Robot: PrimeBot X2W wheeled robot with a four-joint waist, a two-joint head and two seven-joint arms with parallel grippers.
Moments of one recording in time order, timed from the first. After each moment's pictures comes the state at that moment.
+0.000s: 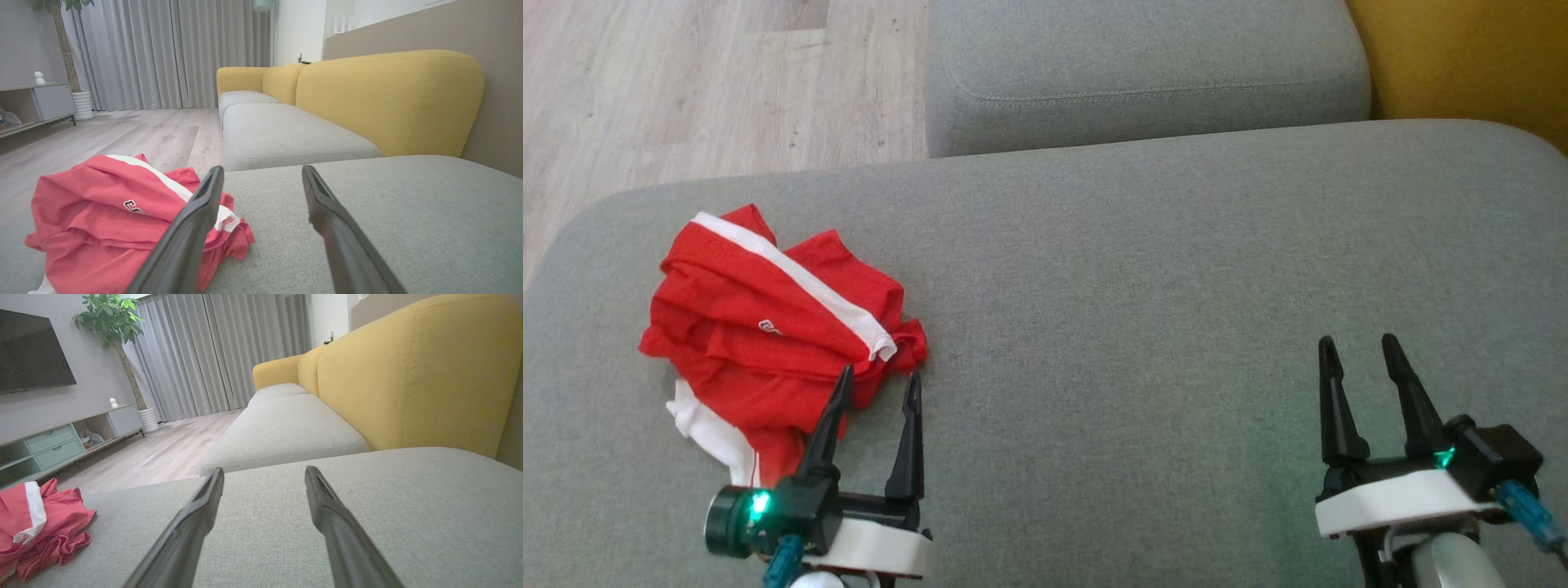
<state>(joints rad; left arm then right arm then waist) -0.03 0.13 -0.35 0.18 -0.22 0.11 -0.25 0.01 -0.04 0.03 0.20 0.20 0.13 -0.25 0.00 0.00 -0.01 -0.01</state>
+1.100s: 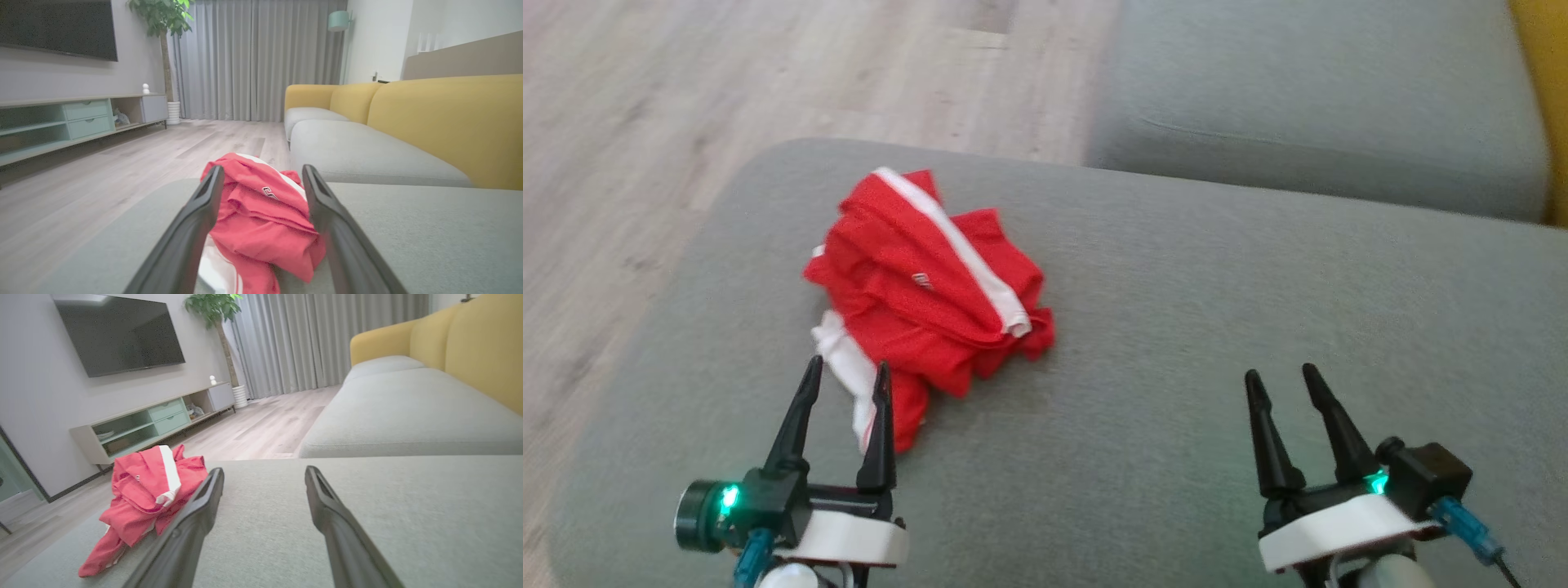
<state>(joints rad) -0.02 0.08 -0.20 0.20 -0.12 0.01 -0.25 0.04 -0.04 0.19 0.23 0.28 0.13 -0.25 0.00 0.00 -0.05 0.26</state>
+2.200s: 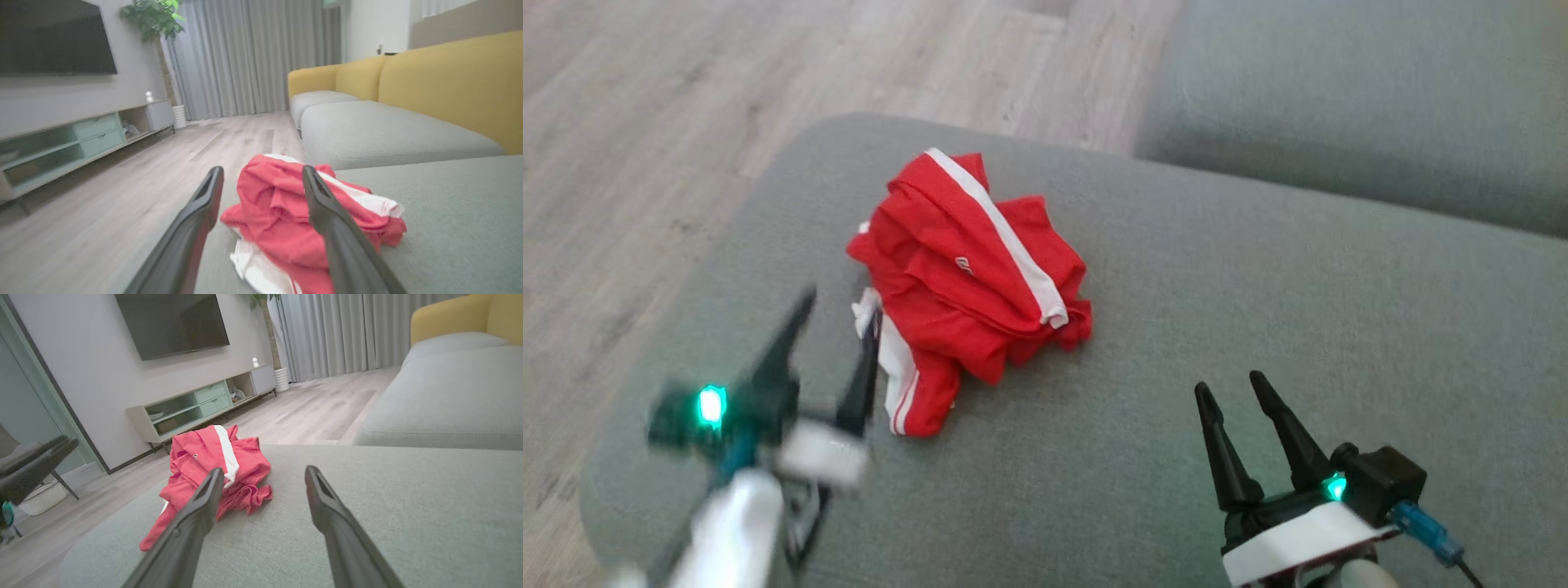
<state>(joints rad) -0.17 0.15 -0.19 0.31 -0.06 -0.09 -0.20 0.04 -0.04 0.31 0.22 0.31 0.13 -0.25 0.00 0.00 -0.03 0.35</state>
